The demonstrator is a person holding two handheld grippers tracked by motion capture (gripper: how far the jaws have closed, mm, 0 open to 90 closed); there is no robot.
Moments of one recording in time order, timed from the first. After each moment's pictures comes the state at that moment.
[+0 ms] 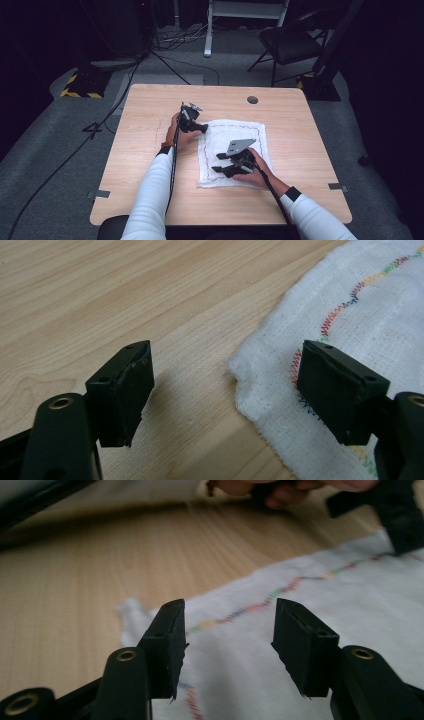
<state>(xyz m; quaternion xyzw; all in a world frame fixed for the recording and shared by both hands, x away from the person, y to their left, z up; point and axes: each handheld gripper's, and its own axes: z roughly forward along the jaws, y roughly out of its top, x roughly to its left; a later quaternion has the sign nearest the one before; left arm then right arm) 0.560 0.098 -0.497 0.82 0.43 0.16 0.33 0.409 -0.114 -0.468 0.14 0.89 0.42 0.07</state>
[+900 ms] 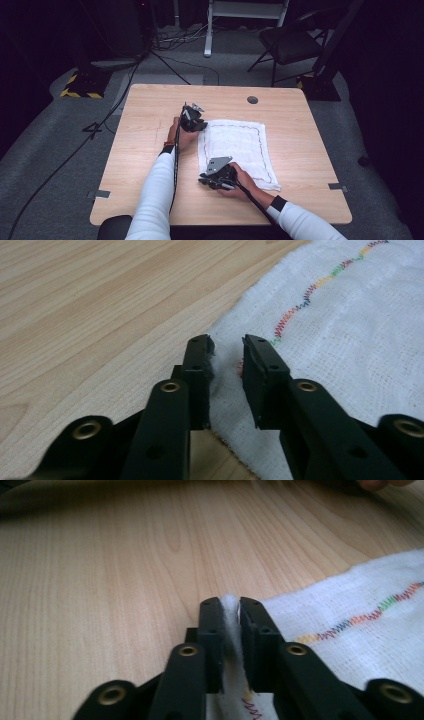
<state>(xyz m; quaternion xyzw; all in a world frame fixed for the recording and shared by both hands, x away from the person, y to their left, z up) 0.559 0.096 -0.495 0.84 0.39 0.12 0.35 0.375 -0.066 -0.494 0.11 0.92 0.37 0.08</state>
